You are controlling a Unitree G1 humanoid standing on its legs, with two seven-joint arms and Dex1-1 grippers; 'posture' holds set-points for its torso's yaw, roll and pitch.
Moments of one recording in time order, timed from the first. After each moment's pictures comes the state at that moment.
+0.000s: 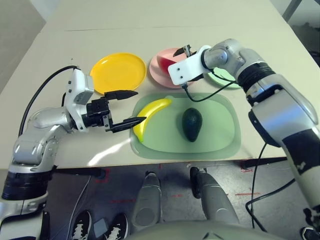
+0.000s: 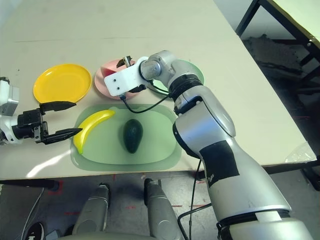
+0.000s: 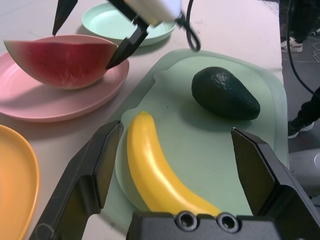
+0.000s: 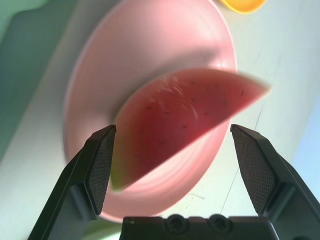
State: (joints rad) left arm -0.27 0.83 0.18 -0.15 -0.57 0.30 -1.17; right arm -1.53 -0.30 0.59 1.33 -0.60 -0.71 0.80
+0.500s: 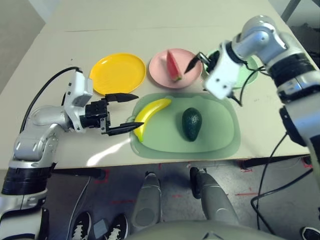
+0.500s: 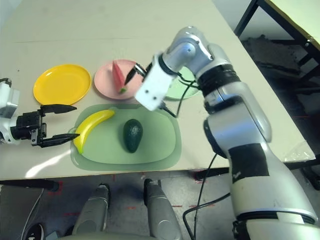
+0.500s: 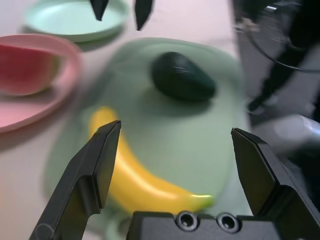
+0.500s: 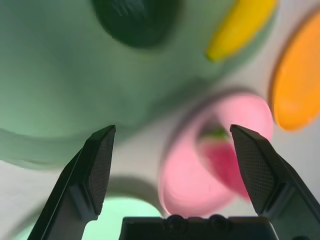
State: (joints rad) left arm -0.29 0.86 0.13 -0.11 -0.58 0.21 -1.41; right arm -1.31 -0.61 0.58 0.63 -0.15 -0.94 1.56
